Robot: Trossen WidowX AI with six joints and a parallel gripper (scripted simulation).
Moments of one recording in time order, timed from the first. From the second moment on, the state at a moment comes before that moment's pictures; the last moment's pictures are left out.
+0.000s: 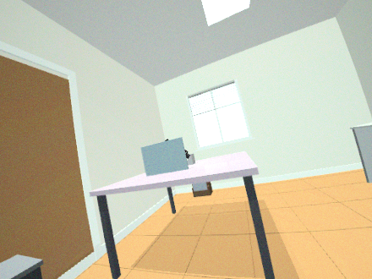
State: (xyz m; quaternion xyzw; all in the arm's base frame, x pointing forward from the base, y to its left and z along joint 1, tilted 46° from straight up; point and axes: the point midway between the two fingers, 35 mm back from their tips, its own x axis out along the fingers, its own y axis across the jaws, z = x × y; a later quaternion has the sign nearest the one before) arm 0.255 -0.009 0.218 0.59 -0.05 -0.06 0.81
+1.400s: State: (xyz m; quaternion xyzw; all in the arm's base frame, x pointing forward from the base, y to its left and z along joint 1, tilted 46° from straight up) arm 0.304 -0.051 0.188 0.59 -0.04 -0.06 0.81
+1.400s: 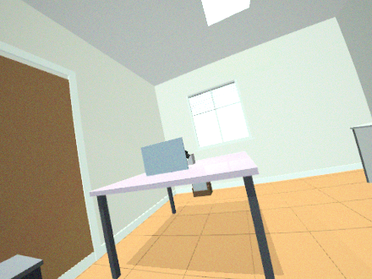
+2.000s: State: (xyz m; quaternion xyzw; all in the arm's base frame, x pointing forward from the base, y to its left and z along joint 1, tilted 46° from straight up) arm 0.321 -0.054 0.183 0.59 -0.04 -0.06 0.81
